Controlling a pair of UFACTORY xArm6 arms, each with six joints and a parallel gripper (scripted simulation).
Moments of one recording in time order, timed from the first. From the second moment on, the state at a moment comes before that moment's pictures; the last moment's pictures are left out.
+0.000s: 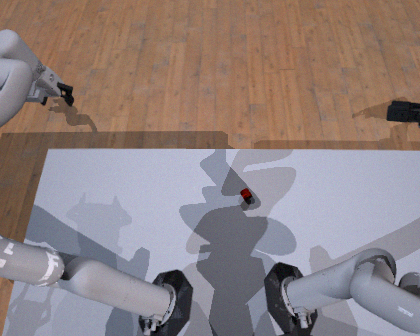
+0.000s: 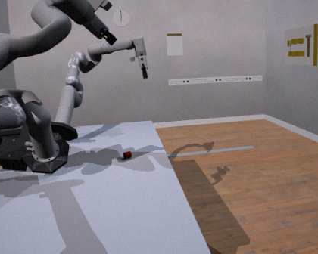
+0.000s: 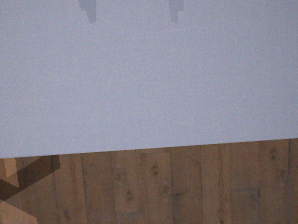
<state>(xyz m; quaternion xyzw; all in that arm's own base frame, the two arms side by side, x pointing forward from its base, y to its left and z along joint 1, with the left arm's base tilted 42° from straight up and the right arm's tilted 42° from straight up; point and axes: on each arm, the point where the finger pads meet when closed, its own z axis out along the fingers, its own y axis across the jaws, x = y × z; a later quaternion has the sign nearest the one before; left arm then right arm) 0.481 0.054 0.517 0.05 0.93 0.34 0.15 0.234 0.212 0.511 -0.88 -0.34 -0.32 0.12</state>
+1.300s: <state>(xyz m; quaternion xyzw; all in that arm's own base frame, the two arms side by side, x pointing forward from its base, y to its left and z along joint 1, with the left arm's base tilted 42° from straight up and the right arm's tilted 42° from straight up) 0.481 0.054 0.517 0.05 0.93 0.34 0.15 0.309 0.058 0.511 -0.94 -0.08 -0.34 0.03</state>
